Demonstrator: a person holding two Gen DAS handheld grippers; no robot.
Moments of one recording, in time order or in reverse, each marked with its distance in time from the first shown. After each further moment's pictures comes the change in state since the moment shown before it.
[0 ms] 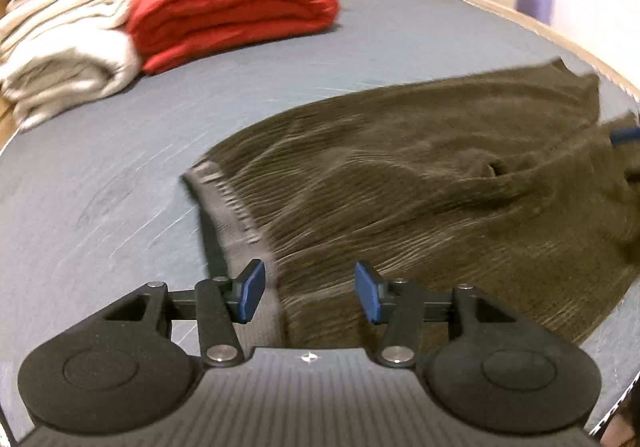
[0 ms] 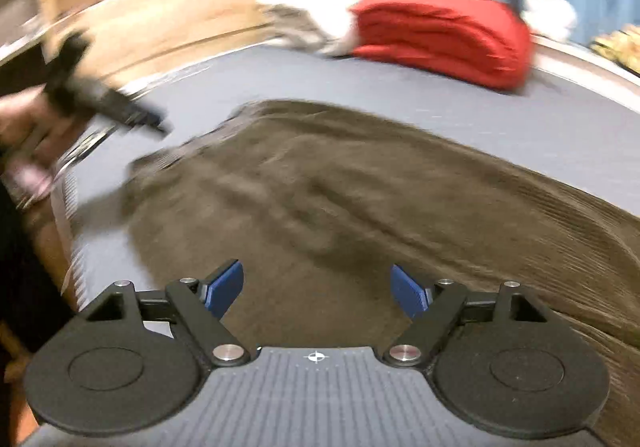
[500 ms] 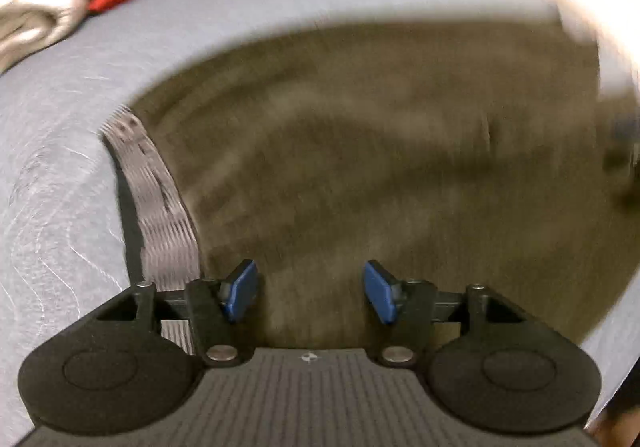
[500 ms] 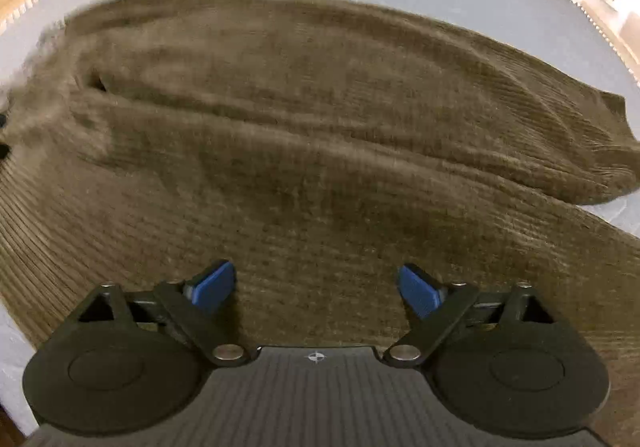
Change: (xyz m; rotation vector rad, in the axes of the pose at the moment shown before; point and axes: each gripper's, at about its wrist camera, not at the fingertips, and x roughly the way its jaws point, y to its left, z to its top) left arm 0.074 -0.017 0.024 -0.072 0.187 -0.108; right arm 0.050 -0.056 -0.026 0.221 0.313 -0.329
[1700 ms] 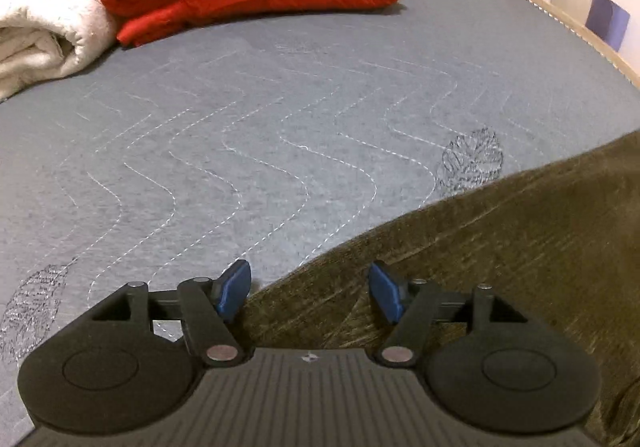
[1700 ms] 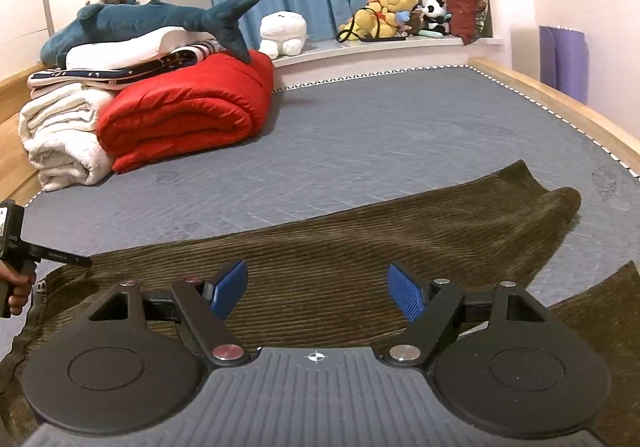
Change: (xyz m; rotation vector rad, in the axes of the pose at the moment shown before) left arm 0.136 0.091 0.160 -0.069 -0.076 0.091; right arm -0.082 -0.080 0.050 0.352 -0.443 -0.069
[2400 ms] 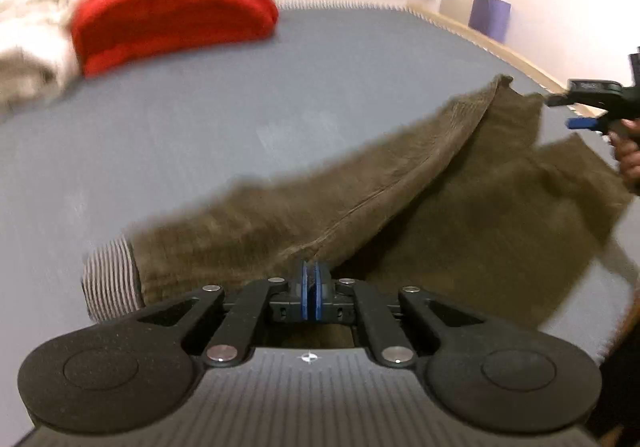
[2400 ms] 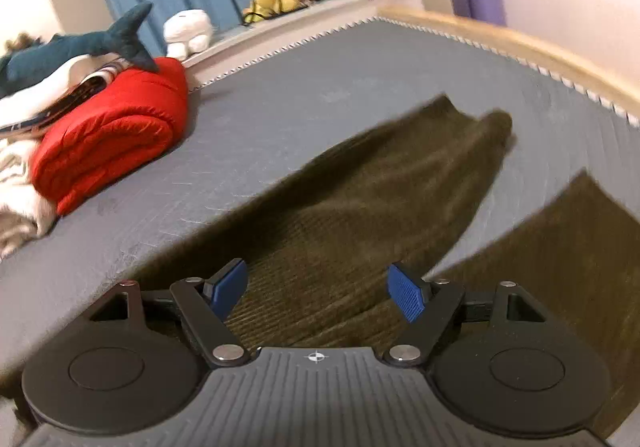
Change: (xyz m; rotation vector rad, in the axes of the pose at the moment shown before) left arm -0.221 -0.102 -0.177 0.062 -0.086 -0.190; right arm 0.011 -0.045 -0.015 0.289 0.076 -0.149
